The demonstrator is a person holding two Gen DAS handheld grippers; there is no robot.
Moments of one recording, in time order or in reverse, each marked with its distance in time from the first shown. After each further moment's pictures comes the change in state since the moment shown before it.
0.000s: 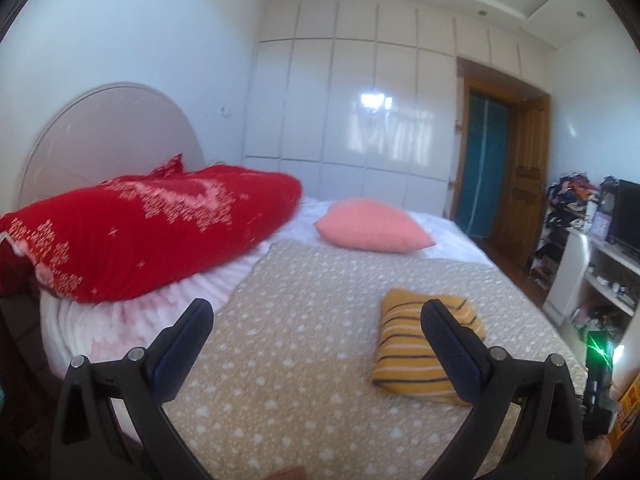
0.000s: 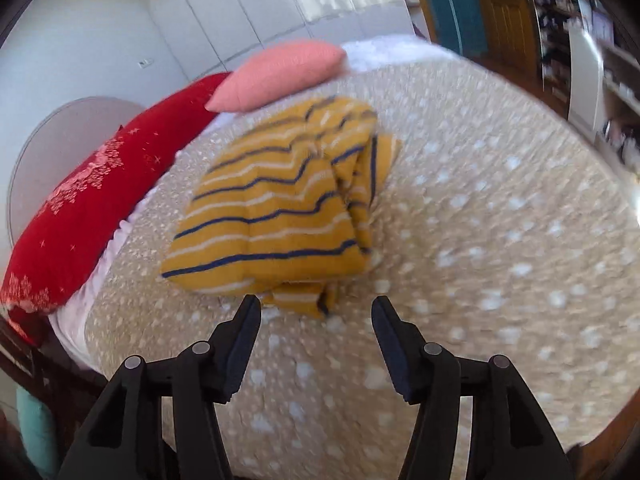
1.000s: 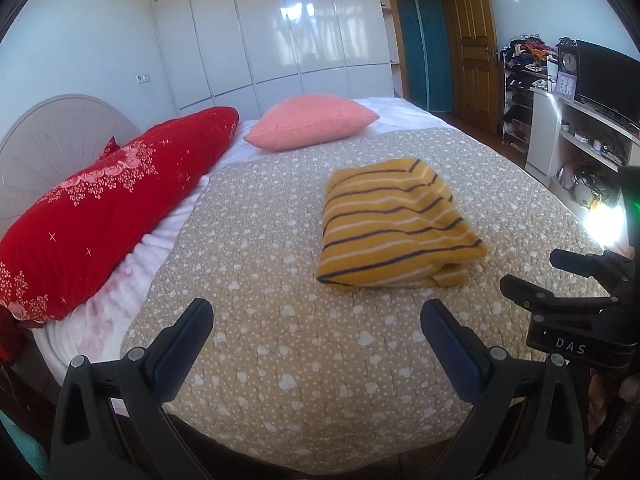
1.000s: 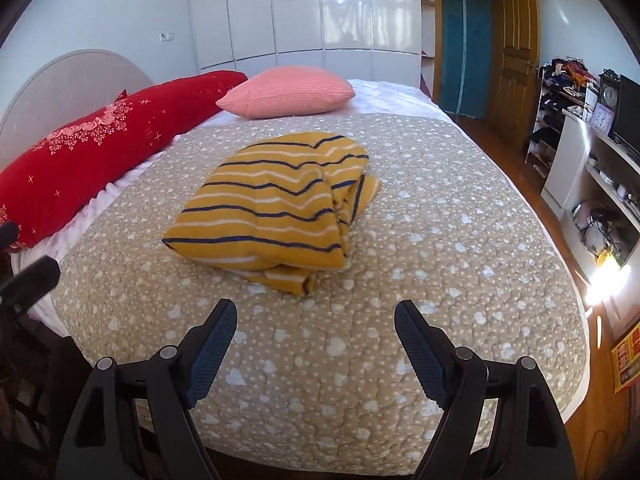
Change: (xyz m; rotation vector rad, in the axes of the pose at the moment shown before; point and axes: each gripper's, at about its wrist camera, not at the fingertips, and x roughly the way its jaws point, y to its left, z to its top) left arm 0.047 -0.084 -0.073 0.329 0.354 -0.060; right arm -0.030 0.033 -0.020 -0.145 -0.029 -0.118
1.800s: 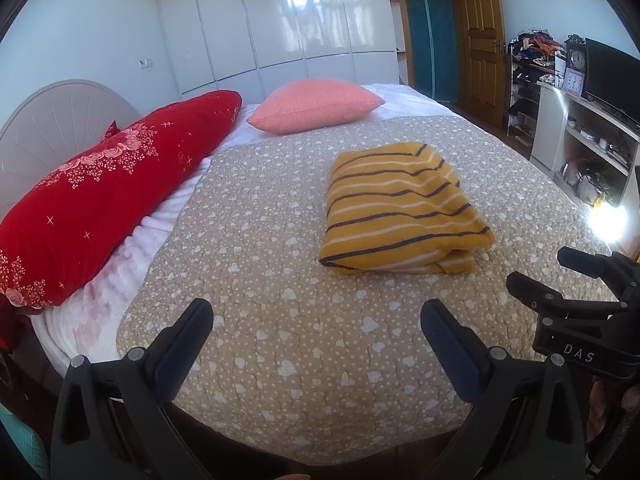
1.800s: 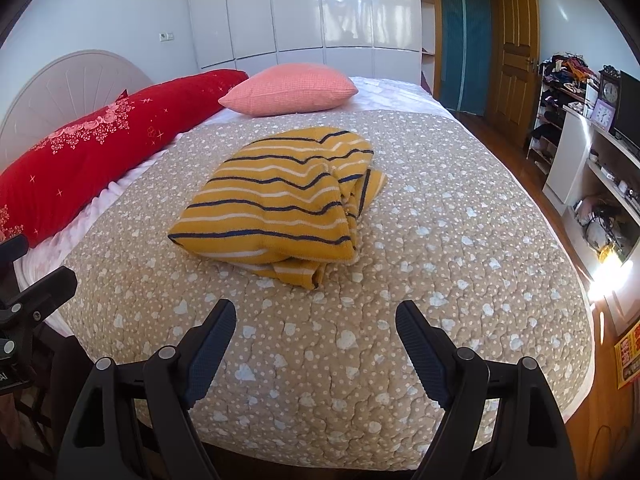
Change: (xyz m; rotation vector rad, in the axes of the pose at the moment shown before) left arm 0.009 0.002 -0.006 -0.020 0.047 0.005; right arm 0.002 0.006 -0.004 -0.006 0.003 -0.004
